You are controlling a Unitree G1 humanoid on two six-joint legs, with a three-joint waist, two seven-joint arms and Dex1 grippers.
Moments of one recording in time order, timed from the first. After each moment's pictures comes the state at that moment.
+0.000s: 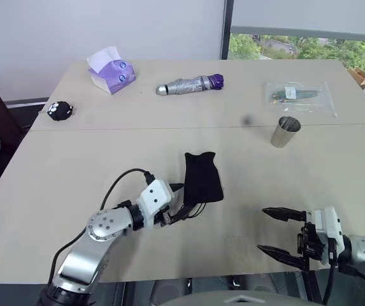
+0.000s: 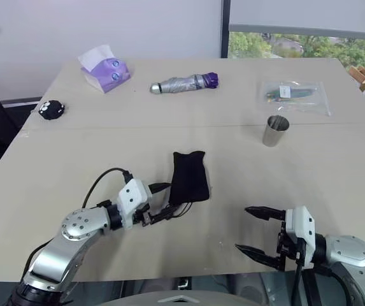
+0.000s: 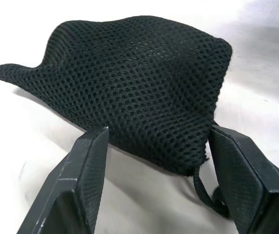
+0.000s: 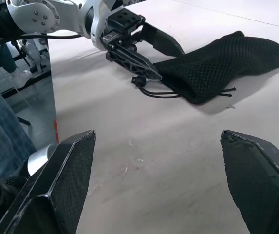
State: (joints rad) left arm 0.10 0.60 -0.14 -0.42 -0.19 0.26 -0.75; right arm 0.41 -0.66 -0.07 -0.47 0.55 0.08 1.11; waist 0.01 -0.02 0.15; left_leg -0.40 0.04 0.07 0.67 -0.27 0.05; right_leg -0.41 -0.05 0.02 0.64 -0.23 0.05
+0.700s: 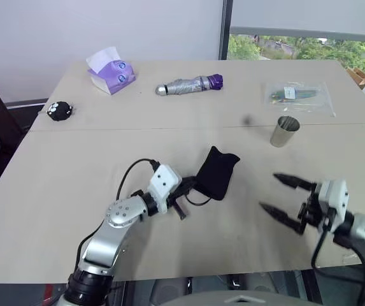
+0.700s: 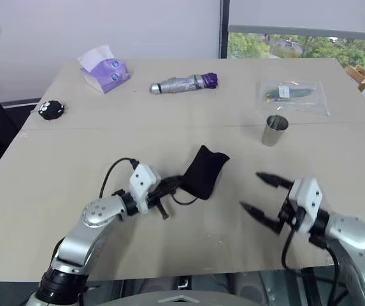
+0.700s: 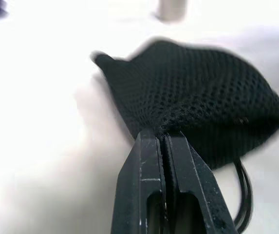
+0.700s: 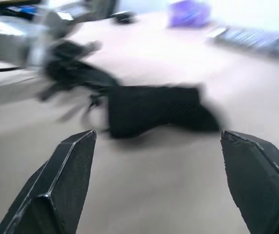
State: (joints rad) left arm -0.06 0.42 -0.10 -0.33 -0.25 0.34 -0.65; right arm 0.15 -0.63 -0.15 -0.50 0.47 0.17 0.80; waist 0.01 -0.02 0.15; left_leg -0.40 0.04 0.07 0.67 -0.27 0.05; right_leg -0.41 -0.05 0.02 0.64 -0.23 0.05
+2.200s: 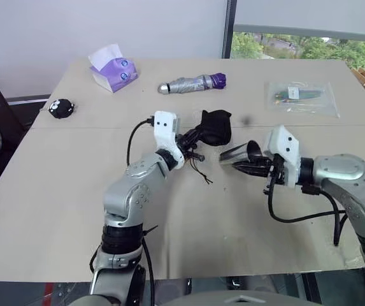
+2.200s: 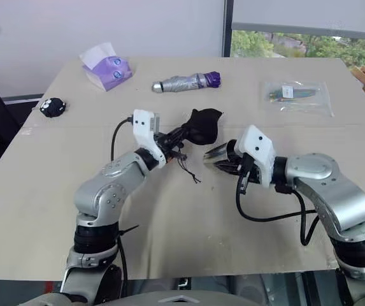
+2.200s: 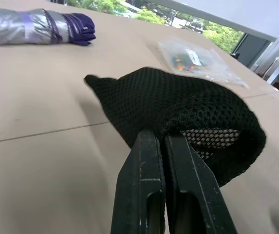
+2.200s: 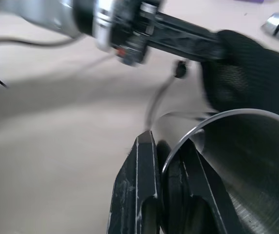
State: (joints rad) left arm -0.45 0.14 0.02 -0.28 -0.47 0.82 -0.23; right arm -0.36 -0.61 0.06 -0.68 0.51 0.97 0.80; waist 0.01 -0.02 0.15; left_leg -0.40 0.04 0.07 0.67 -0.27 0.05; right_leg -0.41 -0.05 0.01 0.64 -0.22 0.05
